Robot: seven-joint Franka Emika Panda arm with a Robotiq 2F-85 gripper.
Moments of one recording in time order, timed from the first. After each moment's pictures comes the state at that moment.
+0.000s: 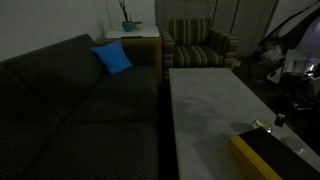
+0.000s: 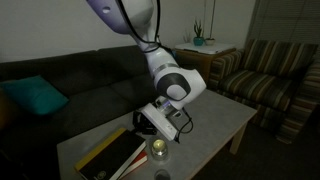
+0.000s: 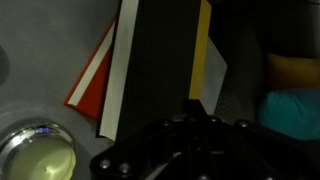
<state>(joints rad) -0.19 1.27 0.03 -1.31 0.44 1.87 -0.96</state>
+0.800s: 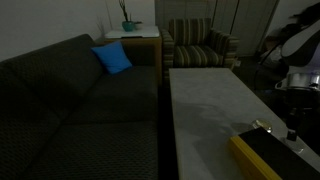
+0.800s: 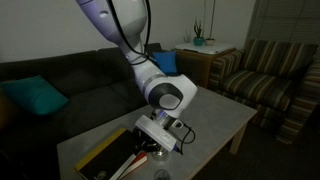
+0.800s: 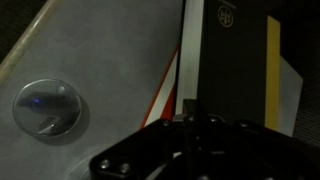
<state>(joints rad) -0.18 1.26 0.02 -1.44 0.25 2.12 -0.76</state>
